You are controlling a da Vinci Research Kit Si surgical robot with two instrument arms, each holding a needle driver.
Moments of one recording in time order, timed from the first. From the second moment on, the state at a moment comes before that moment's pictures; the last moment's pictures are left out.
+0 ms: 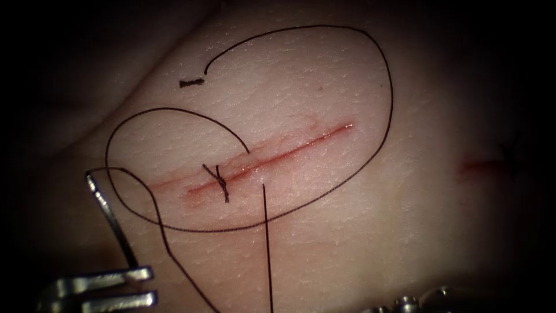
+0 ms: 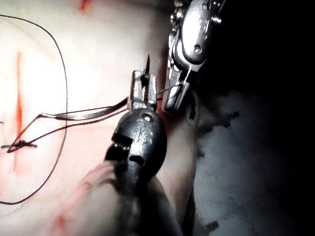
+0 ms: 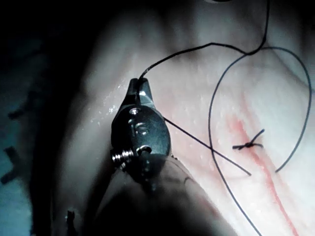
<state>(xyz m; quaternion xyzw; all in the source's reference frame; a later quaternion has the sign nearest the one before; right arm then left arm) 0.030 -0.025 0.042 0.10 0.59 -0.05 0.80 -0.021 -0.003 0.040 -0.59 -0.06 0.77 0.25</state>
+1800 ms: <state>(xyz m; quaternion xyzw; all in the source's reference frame) 0.026 -0.011 0.056 0.06 0.57 0.04 0.82 -0.006 0.000 0.034 -0.57 0.05 0.76 0.30</state>
